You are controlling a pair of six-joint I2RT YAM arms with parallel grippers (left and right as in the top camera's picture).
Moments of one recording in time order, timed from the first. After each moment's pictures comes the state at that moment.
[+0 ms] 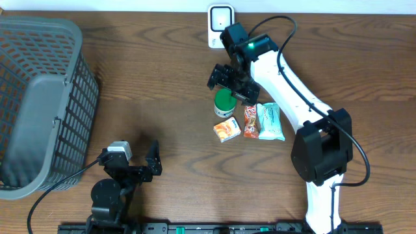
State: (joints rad) left arm -0.13 0.01 0.11 -0.37 0.05 -0.28; right arm 0.48 2.14 1.91 -1.19 -0.19 0.90
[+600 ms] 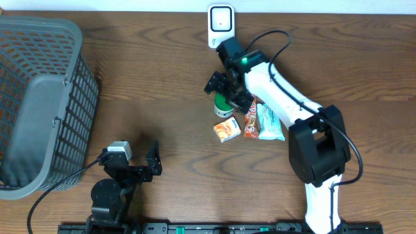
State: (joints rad) left arm -0.13 0.01 0.11 -0.37 0.05 -0.28; right arm 0.51 2.14 1.73 -0.96 -0.17 1.06
